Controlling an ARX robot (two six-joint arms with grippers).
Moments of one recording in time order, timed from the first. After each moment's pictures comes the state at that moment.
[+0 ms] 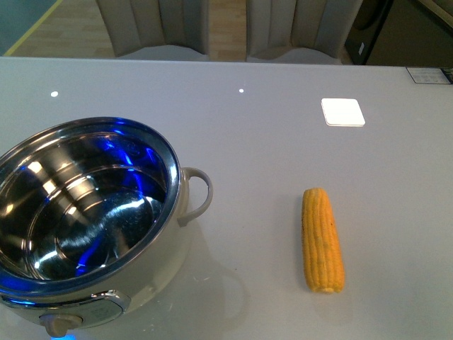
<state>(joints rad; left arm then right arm) 0.55 2.54 0.88 1.38 -0.02 -0.01 0.00 0.01 0.03 0.00 0.00 0.00</state>
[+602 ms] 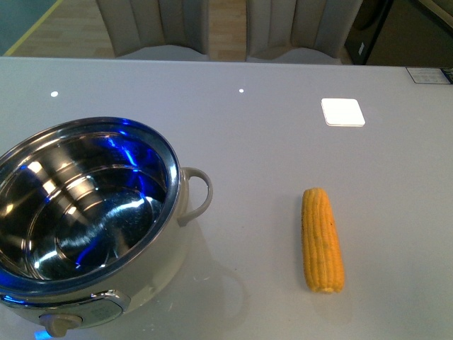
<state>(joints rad) 0.58 2.67 0.95 1.38 -0.02 0.00 0.00 0.01 0.03 0.00 0.00 0.00</state>
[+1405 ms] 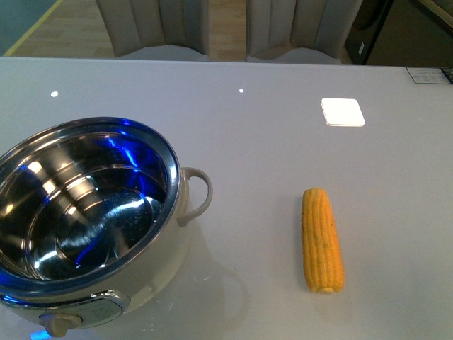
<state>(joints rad) 0.59 2.69 0.95 1.39 -0.03 0.00 0.00 0.01 0.03 0.00 0.00 0.00</state>
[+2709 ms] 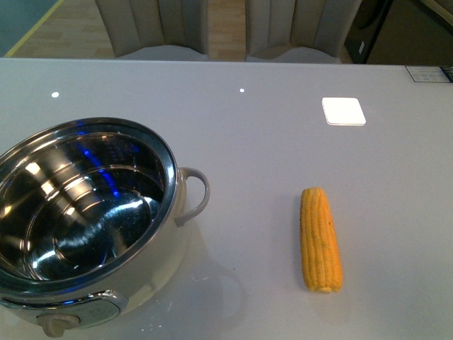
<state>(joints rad) 0.45 1.16 0.28 0.84 0.06 -0.24 0.00 0.00 0.03 0.00 0.00 0.00</state>
